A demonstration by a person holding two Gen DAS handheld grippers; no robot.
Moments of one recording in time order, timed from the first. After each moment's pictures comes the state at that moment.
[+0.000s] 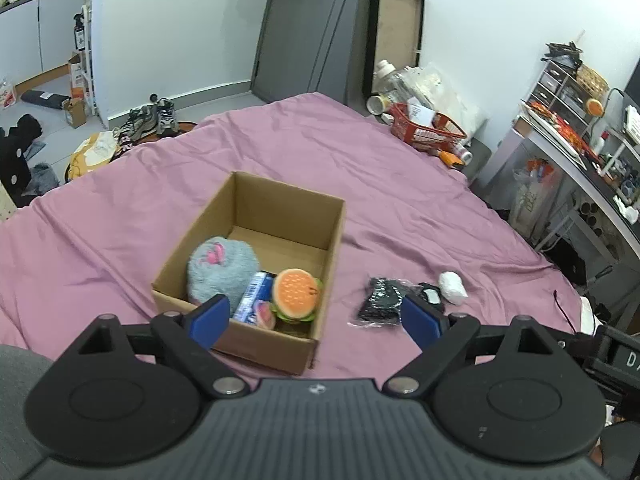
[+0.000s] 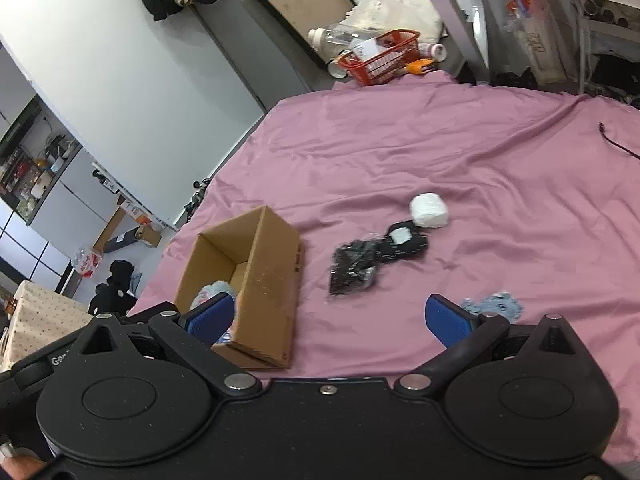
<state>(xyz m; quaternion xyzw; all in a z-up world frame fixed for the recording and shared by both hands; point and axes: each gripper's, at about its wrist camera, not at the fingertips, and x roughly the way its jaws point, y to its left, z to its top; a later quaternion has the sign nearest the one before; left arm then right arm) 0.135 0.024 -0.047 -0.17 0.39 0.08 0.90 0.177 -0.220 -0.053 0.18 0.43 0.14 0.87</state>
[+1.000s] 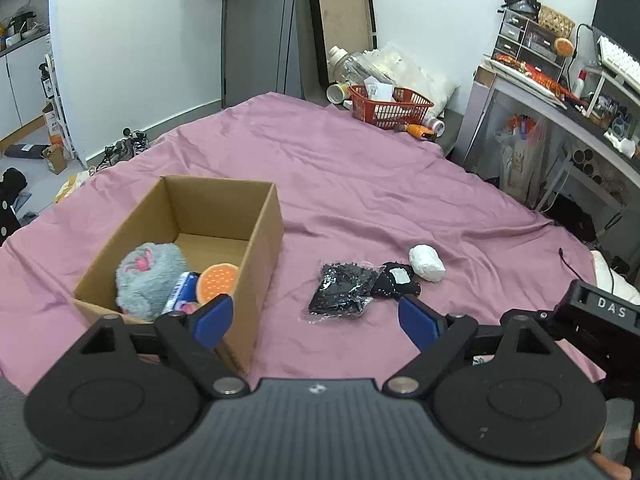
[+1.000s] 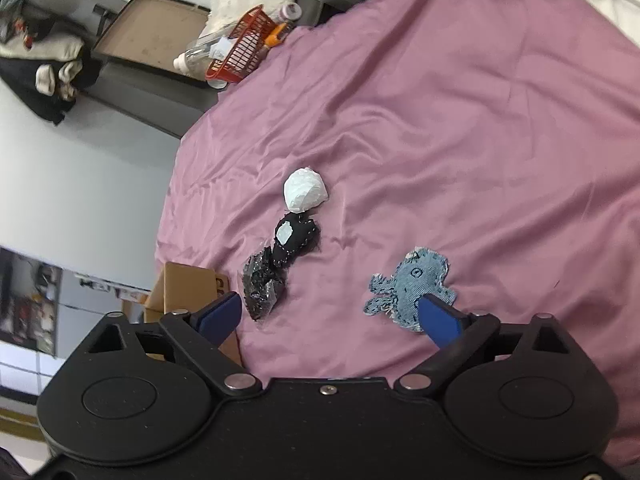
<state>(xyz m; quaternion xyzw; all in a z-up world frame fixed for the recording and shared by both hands) 0.165 -0.065 -0.086 -0.08 0.38 0.06 0.92 0.209 -0.317 -0.157 0.40 0.47 0.06 0.78</state>
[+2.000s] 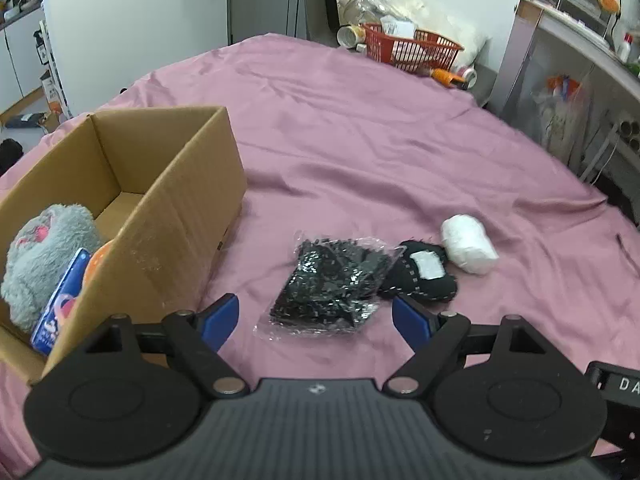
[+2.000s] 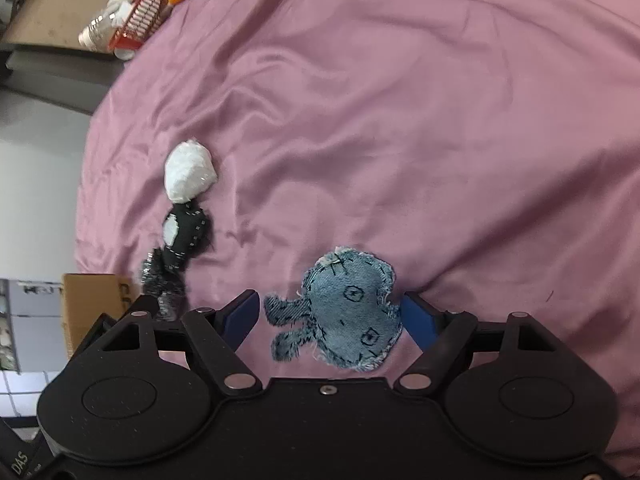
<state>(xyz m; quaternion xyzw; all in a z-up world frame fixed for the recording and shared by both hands) 0.255 -0.087 -0.185 -0.09 0.43 0.09 0.89 0.253 -0.309 -0.227 0.35 0.57 -0.02 0.74</state>
